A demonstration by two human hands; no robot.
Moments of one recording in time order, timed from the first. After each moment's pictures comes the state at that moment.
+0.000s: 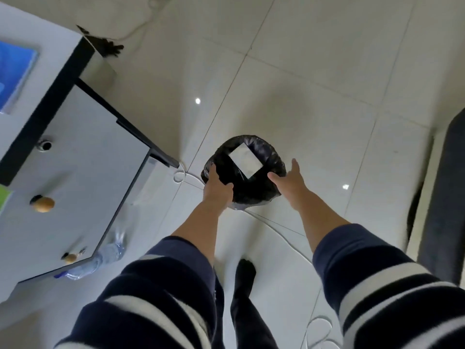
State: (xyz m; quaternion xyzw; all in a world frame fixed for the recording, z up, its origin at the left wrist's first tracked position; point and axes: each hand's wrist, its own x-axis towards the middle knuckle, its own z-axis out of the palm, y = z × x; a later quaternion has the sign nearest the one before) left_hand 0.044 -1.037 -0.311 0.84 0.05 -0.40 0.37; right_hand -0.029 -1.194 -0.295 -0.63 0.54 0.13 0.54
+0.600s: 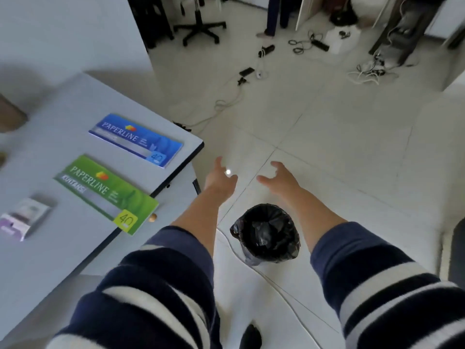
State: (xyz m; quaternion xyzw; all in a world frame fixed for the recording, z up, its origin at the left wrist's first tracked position) left_hand 0.105 -0.991 -0.073 0.87 0.00 -0.23 0.44; right_hand 0.048 -1.139 -0.064 -0.83 0.29 0.12 0.46
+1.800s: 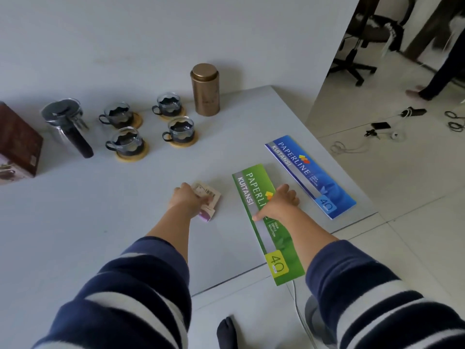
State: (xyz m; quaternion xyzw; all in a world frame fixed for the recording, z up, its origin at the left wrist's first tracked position) left_hand 0.167 -0.552 -0.069 0.86 0.35 -0.17 0.34; right_hand 0.206 -0.763 -0.056 -0.92 0.12 0.28 0.22
